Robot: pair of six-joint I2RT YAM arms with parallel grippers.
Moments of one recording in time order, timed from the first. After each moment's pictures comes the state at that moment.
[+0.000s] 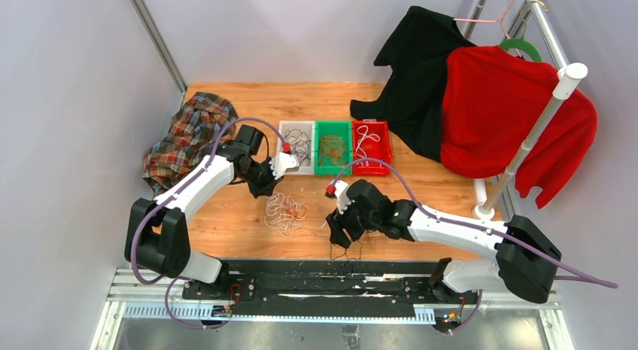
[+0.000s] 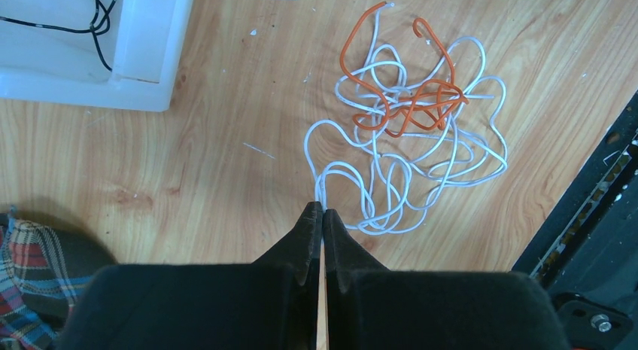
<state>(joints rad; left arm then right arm) -0.32 1.43 1.00 -0.80 0.42 0.80 0.98 1.27 0.66 -0.20 -0.22 0.15</state>
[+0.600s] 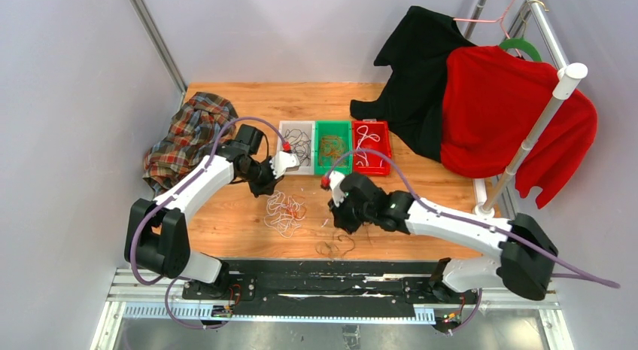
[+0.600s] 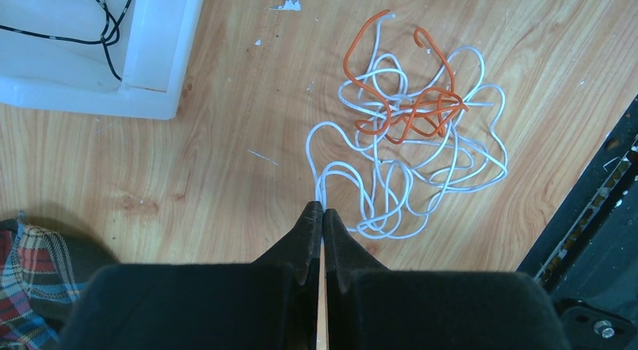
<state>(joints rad) -0.32 1.43 1.00 -0.78 0.43 0.80 1.00 1.32 0.76 -0.36 -0.13 0.15</state>
